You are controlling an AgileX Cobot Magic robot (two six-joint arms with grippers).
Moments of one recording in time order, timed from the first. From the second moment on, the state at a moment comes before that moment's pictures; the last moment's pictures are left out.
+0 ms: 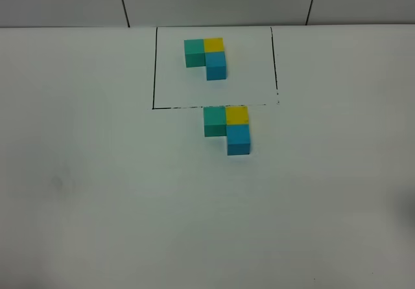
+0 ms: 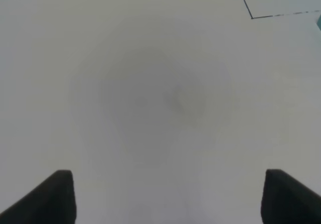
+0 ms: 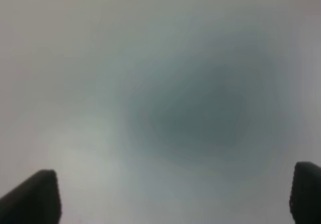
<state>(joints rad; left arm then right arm) -0.03 -0.01 -0.51 -0.06 1.06 0.08 -0.02 0.96 -0.74 -0.11 0.97 0.10</state>
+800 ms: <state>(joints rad) -0.03 -0.01 -0.51 -0.06 1.06 0.08 0.01 0.18 -0.51 -0.07 1.09 0.03</state>
